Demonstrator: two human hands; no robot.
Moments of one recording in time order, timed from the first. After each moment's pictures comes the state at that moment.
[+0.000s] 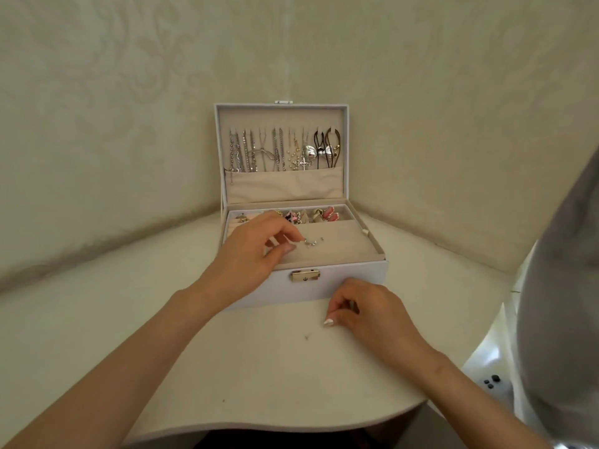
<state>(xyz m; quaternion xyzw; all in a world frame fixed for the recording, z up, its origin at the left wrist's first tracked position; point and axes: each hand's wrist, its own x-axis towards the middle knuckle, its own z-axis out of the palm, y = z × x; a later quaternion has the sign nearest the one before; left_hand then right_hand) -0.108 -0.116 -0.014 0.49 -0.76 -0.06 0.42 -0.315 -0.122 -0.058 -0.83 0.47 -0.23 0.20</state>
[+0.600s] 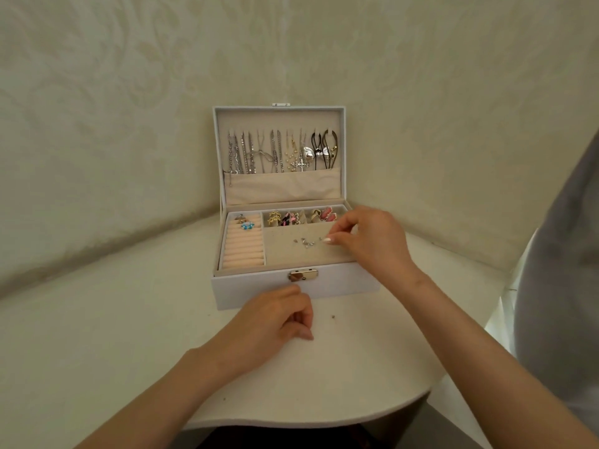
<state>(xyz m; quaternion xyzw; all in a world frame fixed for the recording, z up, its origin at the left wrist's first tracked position) -0.130 -0.080 -0.064 0.50 -0.81 -0.14 0.27 -0.295 -0.172 0.003 -0.78 0.51 -0.33 0.13</state>
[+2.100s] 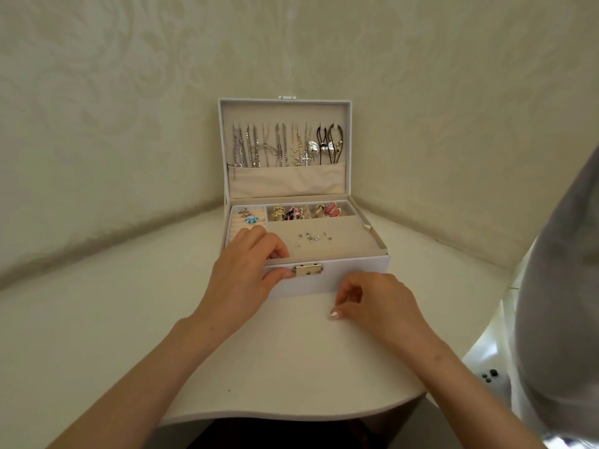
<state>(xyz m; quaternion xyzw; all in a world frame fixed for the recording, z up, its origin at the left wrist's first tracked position) -0.107 -0.094 -0.043 0.58 -0.72 0.06 0.37 -0.312 -0.118 -0.041 -0.80 0.54 -0.16 0.18</state>
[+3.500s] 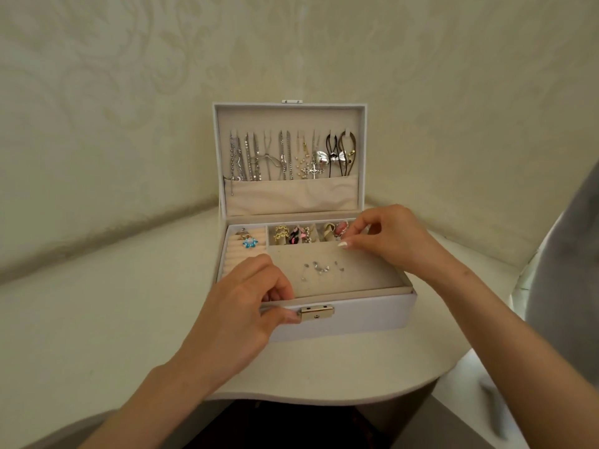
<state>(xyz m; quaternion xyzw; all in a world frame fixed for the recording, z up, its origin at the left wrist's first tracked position) -0.120 -0.024 -0.033 0.57 -0.72 -0.04 0.38 -0.311 -0.165 0.007 -0.80 0.45 -0.30 0.28</state>
